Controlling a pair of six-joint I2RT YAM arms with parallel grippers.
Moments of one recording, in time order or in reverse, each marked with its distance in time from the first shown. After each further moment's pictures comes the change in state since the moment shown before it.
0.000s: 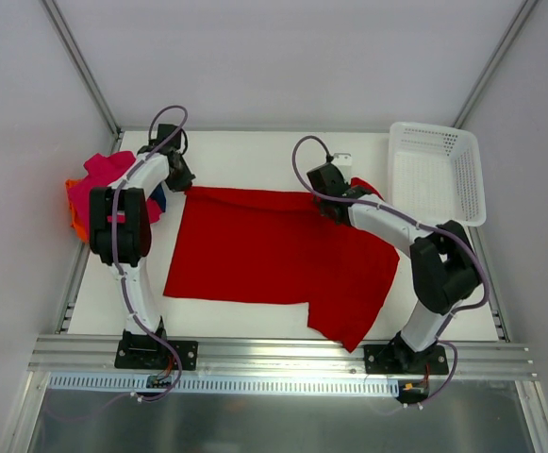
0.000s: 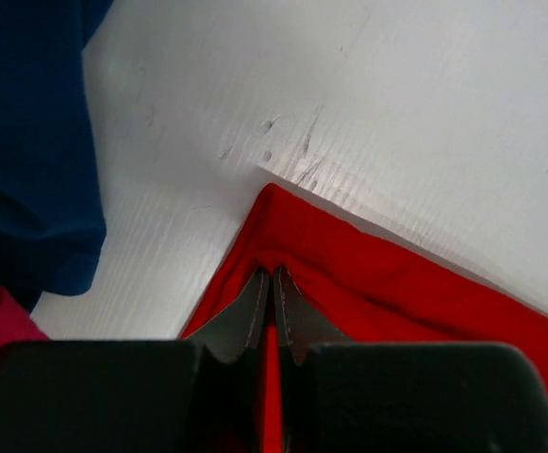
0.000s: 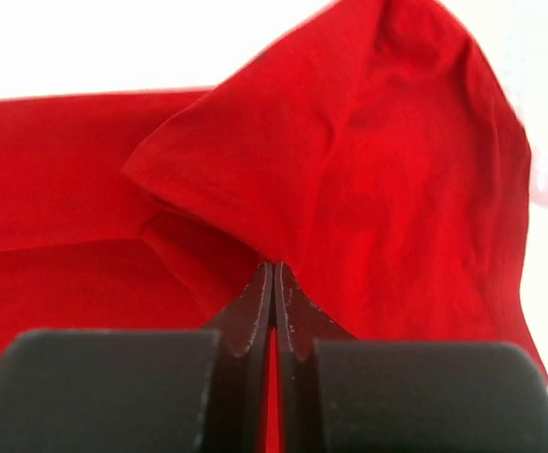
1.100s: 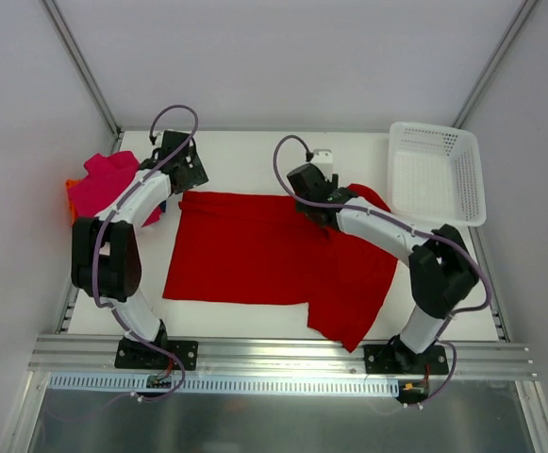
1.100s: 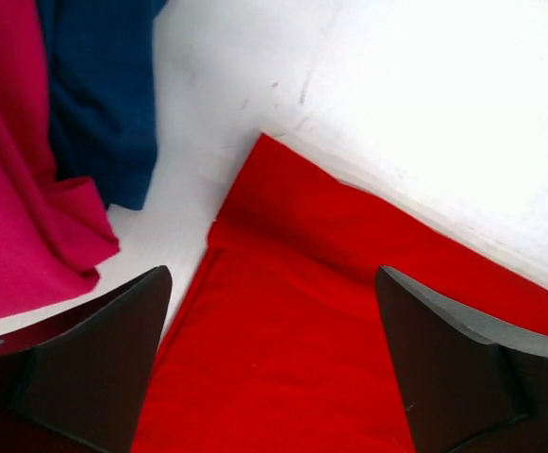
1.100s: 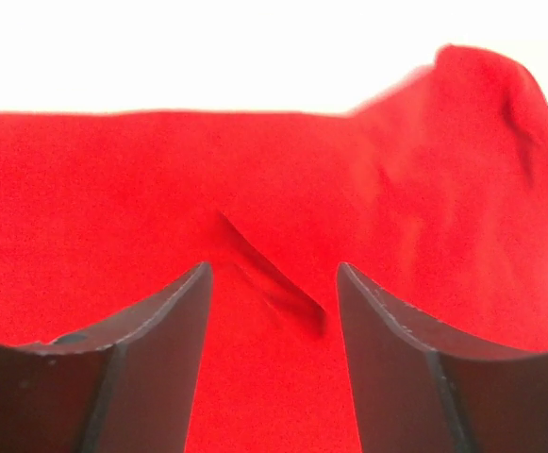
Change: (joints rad) left arm -0.102 -0.330 -0.262 0.086 -0.203 0.029; right arm 0.145 -0.056 -0.011 -0.008 0.066 0.047
